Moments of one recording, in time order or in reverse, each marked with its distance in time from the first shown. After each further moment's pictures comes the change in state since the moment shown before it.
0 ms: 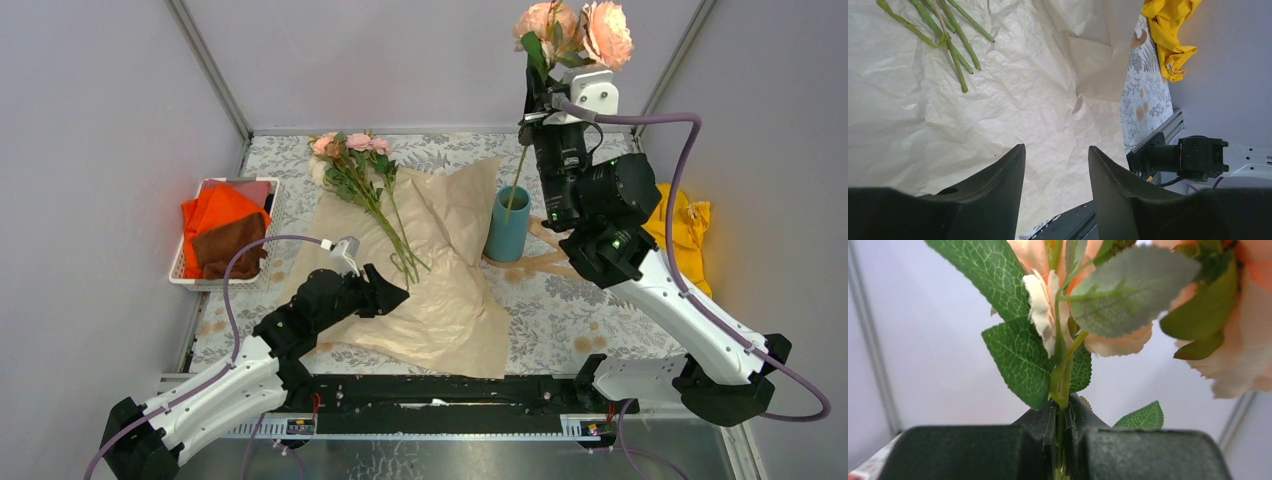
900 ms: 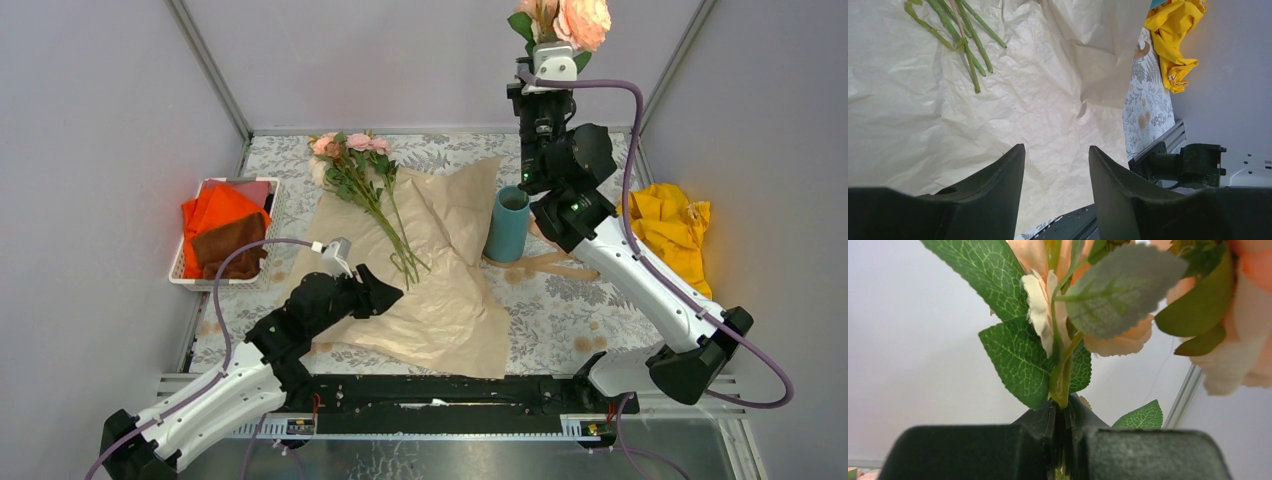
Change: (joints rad) left arm 0.000 -0.072 0.003 -0.070 -0.049 -0.011; right arm -0.162 0.175 -0.013 0.239 0.035 -0.188
